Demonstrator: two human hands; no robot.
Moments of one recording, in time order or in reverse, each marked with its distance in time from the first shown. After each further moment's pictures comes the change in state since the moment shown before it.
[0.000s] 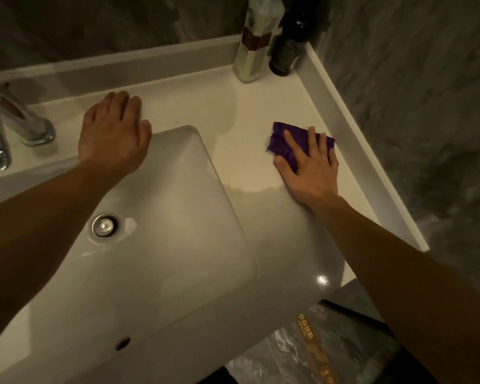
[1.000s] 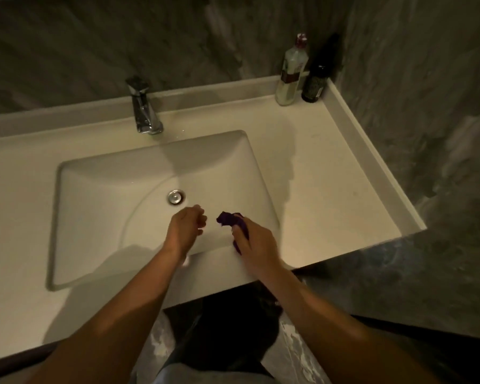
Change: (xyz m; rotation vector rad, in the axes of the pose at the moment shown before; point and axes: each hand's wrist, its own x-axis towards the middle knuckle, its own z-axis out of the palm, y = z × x) left_hand -0.258 0.103 -0.105 -1.258 -0.189 -1.001; right_hand -0.247 -0.126 0.033 0.687 -0.045 -0.337
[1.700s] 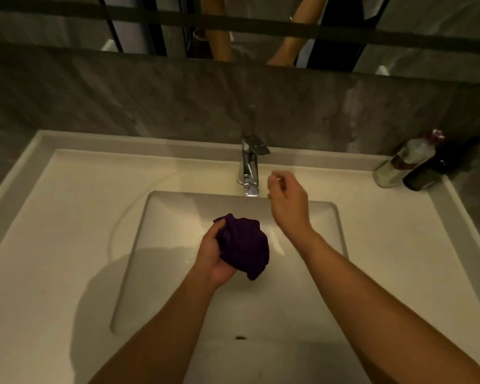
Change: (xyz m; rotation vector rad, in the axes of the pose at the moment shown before) left_hand 0.103 0.047 -0.101 -1.025 -0.240 -0.297; right_hand 0.227 -0.180 0.046 0.273 0.024 -0.012
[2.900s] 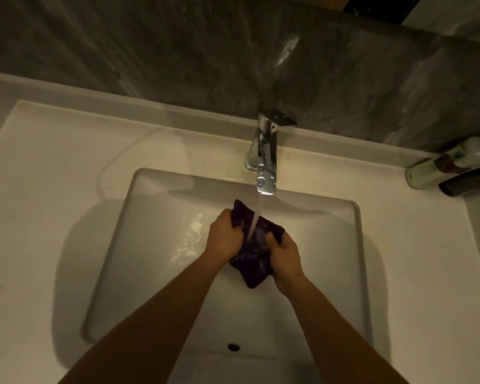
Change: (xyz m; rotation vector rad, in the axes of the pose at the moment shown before) left_hand 0.079 0.000 -0.014 1.199 0.373 0.364; right_hand -0.035 0.136 0.049 0.303 -0.149 0.602
